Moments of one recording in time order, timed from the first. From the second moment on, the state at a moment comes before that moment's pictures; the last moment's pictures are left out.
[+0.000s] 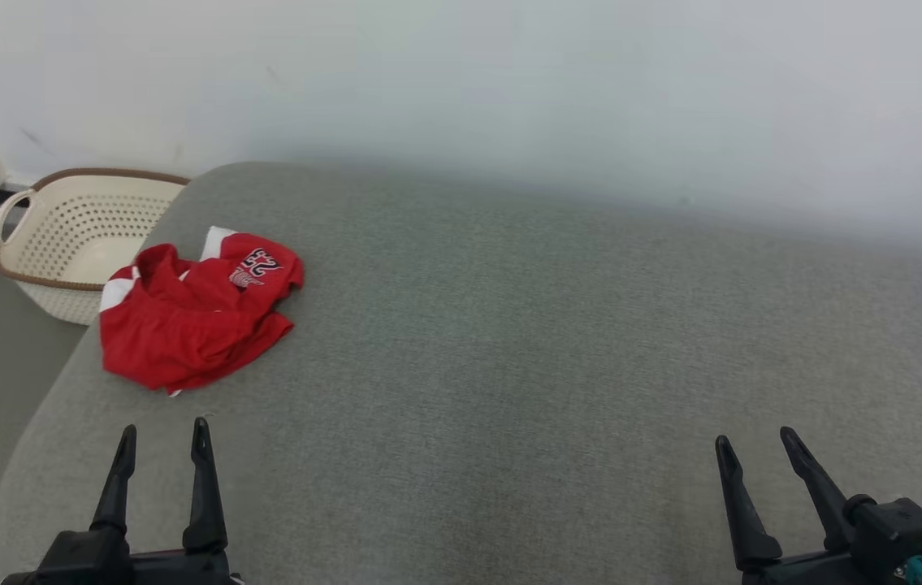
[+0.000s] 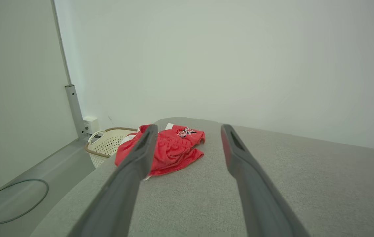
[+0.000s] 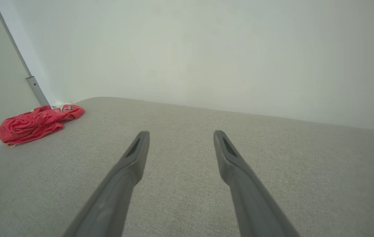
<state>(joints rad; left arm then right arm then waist) -0.11 0.23 -0.20 -0.04 -0.31 0.30 -0.26 0.10 -0.15 0.17 -0.21 0.14 0.13 -0.01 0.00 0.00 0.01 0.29</state>
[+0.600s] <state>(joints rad) -0.11 0.27 -0.19 -0.01 -0.30 0.29 -0.26 0.10 -0.13 0.19 -0.18 0.15 0.13 -0.02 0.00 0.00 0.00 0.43</state>
